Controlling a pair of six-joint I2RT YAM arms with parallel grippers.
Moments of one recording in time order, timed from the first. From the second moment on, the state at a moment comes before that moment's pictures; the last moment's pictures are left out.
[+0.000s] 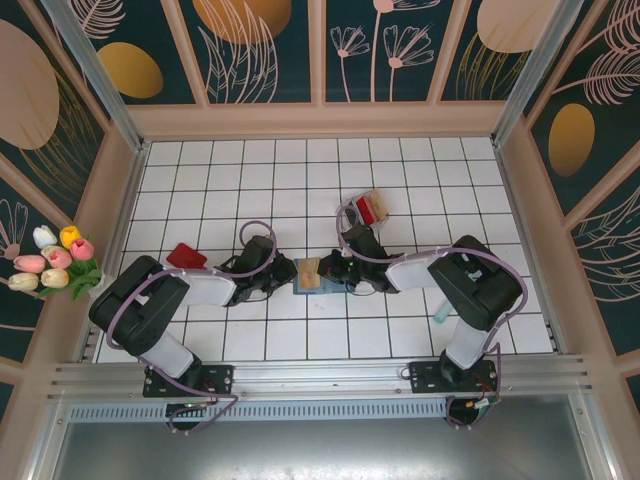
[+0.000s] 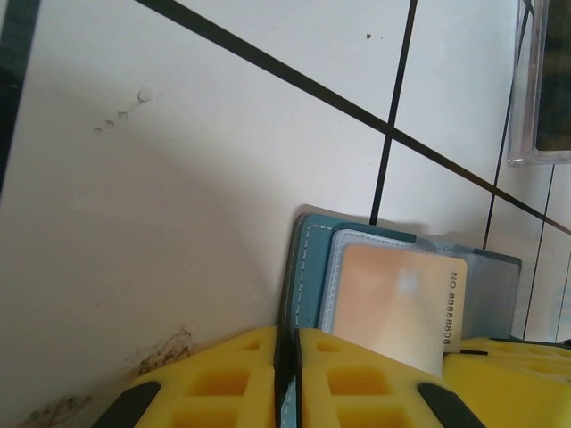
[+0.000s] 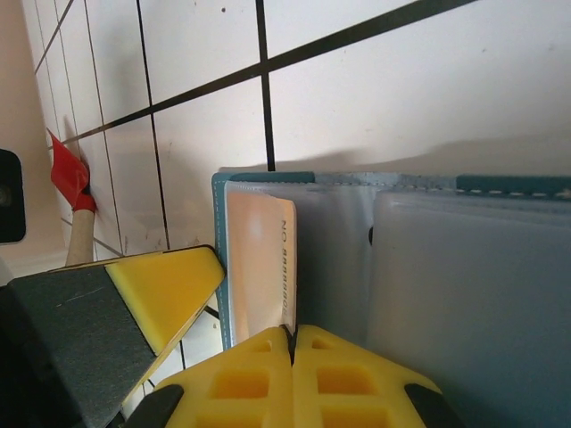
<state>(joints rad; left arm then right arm) -0.63 1.59 0.51 0.28 0.17 -1.09 0.73 1.74 0.67 0.33 -0.39 1.03</state>
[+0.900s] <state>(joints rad) -0.64 1.60 0.51 0.28 0.18 -1.09 0.75 1.72 0.74 0.14 -0.42 0.96</state>
